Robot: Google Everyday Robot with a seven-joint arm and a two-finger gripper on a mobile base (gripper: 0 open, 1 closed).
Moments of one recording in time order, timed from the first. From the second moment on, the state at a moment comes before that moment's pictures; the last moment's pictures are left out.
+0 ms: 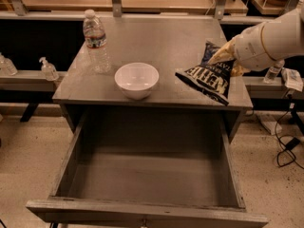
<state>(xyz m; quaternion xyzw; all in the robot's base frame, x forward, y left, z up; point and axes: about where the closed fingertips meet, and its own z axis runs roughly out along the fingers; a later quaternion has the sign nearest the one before) 0.601 -0.188 0.918 -0.88 0.28 -0.20 0.33</state>
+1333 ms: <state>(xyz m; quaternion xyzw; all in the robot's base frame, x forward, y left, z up) 0.640 -0.175 0.862 -0.85 0.31 -0.25 0.35</state>
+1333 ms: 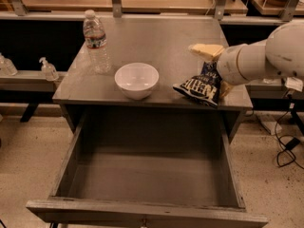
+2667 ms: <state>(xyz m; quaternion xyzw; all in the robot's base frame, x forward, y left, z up) 0.637 -0.176 0.864 -0.84 0.33 -0.25 0.34</state>
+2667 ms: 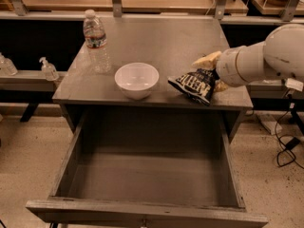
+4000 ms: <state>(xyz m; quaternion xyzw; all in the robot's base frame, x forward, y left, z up) 0.575 -0.242 0.935 -0.77 0.42 -0.30 0.37</state>
